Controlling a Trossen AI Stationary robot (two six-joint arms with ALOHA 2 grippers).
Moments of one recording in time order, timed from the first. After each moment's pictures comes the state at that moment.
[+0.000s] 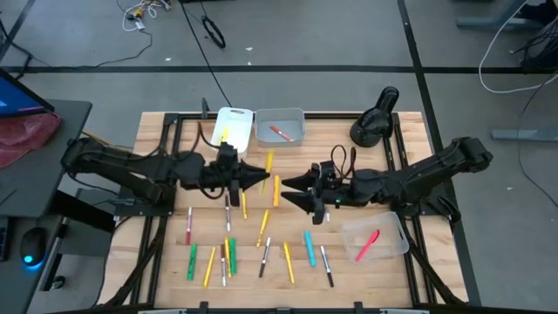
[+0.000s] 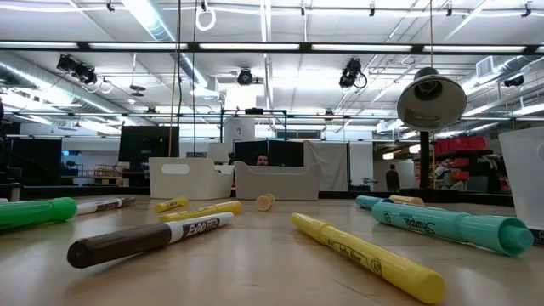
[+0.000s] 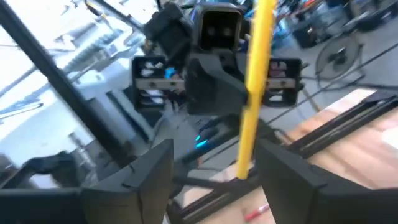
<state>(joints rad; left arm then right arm) -0.21 1.18 1.03 0.13 -0.33 -0.60 0.32 1.40 1.02 0.48 0.39 0.53</state>
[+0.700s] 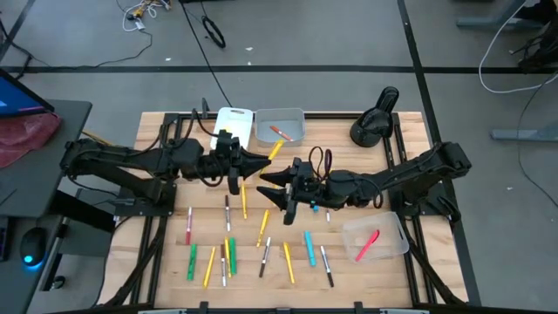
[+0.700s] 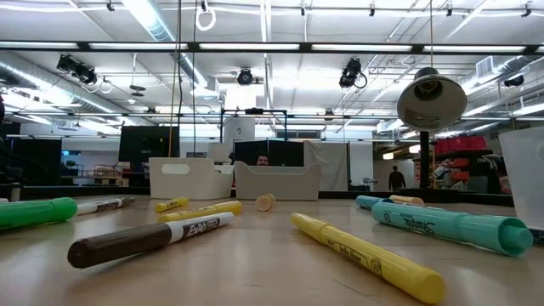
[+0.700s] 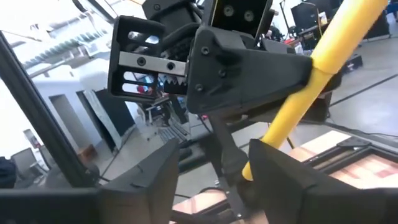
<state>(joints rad) -0.13 1.18 1.06 0.19 -0.24 -0.56 0.27 1.61 1.24 0.52 0.44 0.35</state>
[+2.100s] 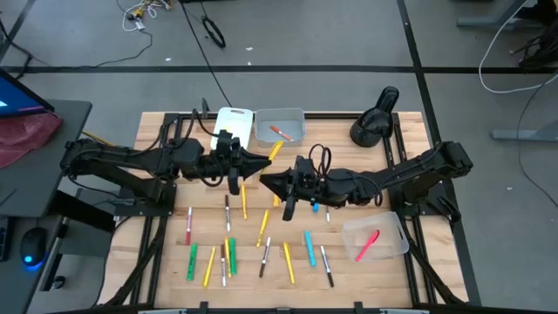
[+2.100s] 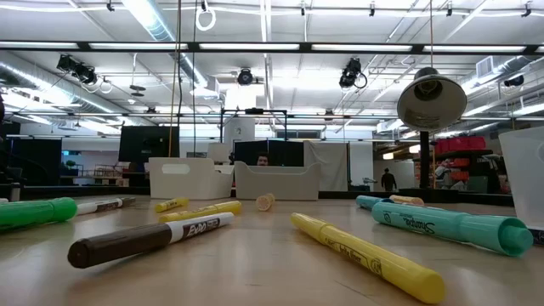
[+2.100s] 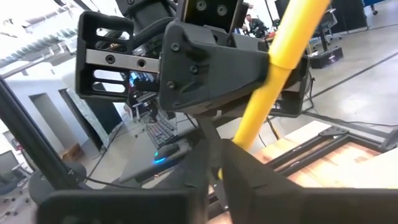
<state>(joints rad) -0.13 1.18 1.06 0.20 -0.23 -0.56 0.26 1.60 1.24 0.44 0.48 0.38</state>
